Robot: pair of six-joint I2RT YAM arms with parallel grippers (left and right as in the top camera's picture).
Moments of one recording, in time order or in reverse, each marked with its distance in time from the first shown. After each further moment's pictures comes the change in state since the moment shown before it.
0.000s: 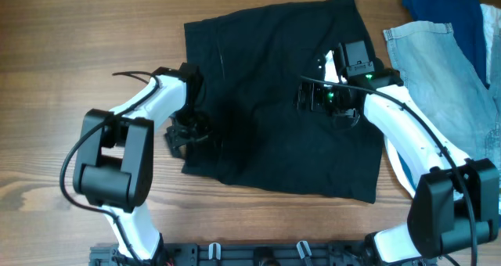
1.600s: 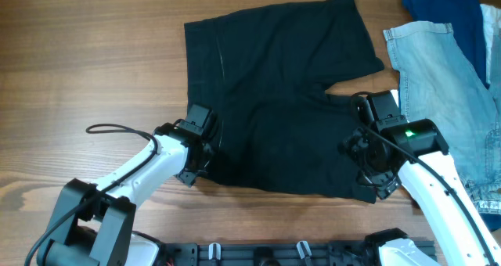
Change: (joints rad) left arm -0.180 -0.420 -0.465 0.379 -0.221 -0.705; right arm 0.000 -0.473 -0.206 -0.544 0.272 0.809
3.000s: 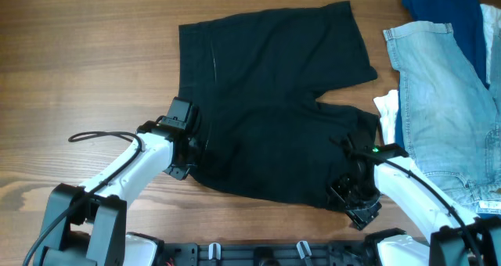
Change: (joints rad) left arm 0.130 -0.018 -0.007 0.007 0.011 -0.016; right arm 0.000 0.159 -0.423 0.271 -0.240 0.011
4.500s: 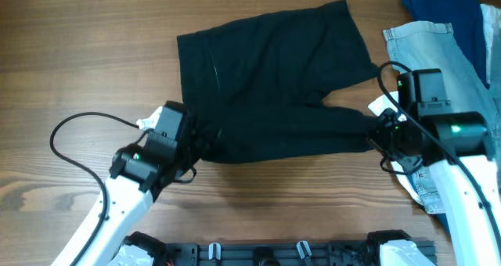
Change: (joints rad) left arm -0.136 -0.434 0.084 -0.134 -0.004 0.197; right arm -0.157 -0.189 0.681 -0.346 0.213 -0.323
